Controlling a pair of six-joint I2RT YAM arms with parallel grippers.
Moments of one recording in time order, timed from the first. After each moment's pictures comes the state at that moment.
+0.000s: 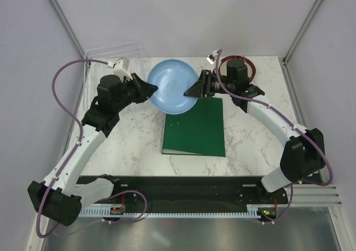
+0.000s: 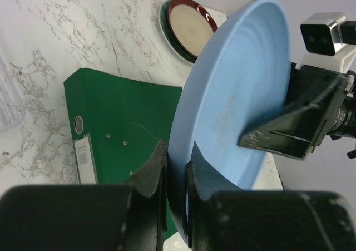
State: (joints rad) left arm -0.36 1.09 1.09 -0.23 0.19 -0.63; right arm 0.41 1.53 1.26 -0.06 -0.76 0.58
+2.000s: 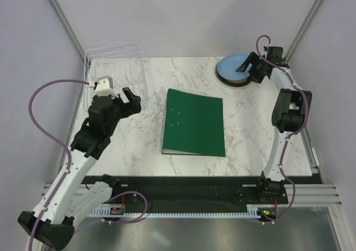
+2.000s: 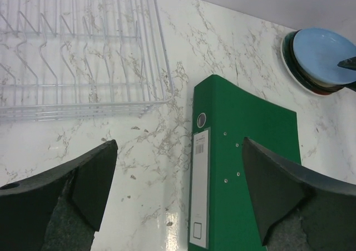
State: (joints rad) left arm -0.39 0.82 0.92 -0.40 -0.29 -0.43; right arm -0.14 2.27 1.89 -0.39 -0.43 0.48
